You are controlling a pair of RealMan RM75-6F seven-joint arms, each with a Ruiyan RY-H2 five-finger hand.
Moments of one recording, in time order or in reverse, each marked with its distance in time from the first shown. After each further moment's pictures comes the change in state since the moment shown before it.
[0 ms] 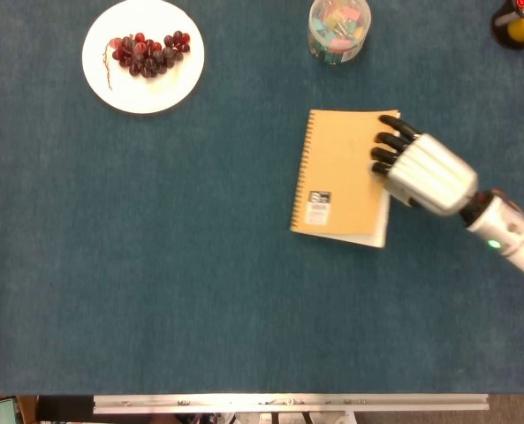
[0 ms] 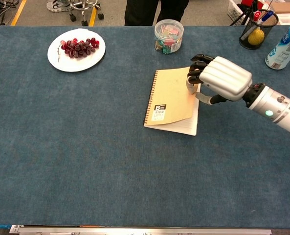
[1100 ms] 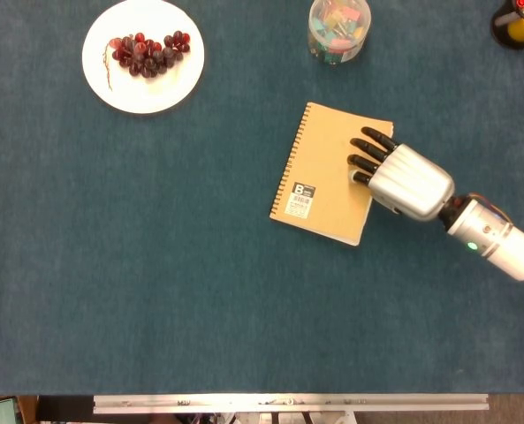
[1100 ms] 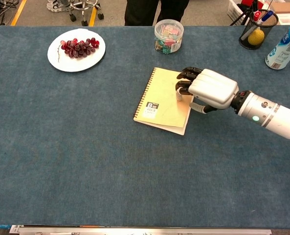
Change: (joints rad) left arm 0.005 -0.007 0.001 0.020 -0.025 -0.008 0.001; right arm 0.040 -0.043 0.001 -0.007 -0.013 -0.157 -0.085
